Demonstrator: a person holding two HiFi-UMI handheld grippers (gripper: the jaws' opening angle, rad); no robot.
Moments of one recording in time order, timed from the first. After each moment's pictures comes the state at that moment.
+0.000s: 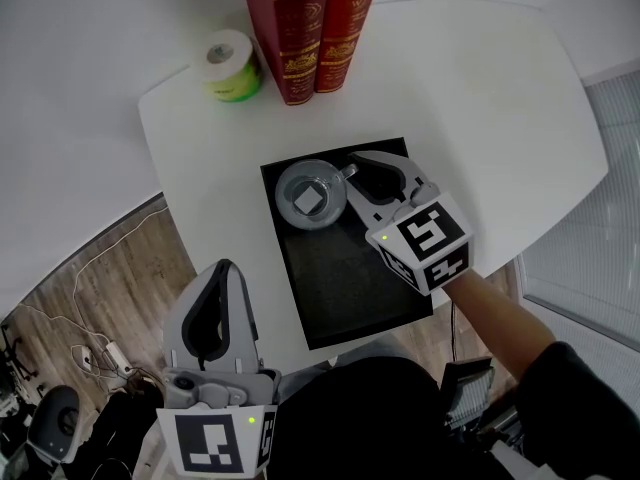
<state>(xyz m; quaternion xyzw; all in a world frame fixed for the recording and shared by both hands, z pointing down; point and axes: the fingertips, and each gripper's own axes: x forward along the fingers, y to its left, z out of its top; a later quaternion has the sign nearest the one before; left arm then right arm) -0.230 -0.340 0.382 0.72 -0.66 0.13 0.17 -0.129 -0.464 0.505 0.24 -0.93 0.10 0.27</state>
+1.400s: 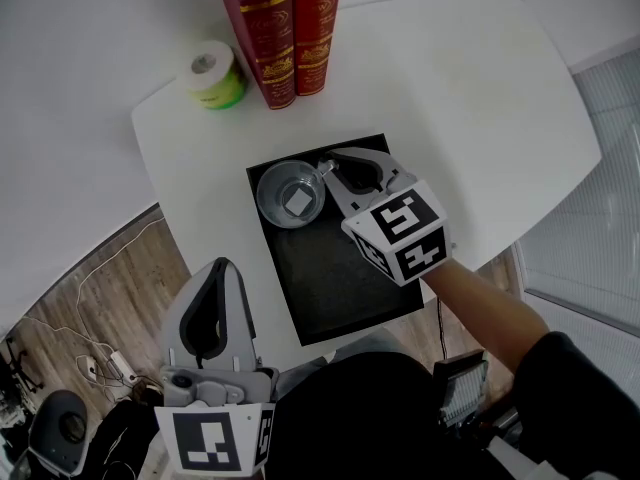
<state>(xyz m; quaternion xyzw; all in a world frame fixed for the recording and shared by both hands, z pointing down) -0.211 -0.340 0.369 0.73 -0.65 0.12 0.15 -0.129 -0.469 0.498 0.27 -0.92 0.13 0.27</state>
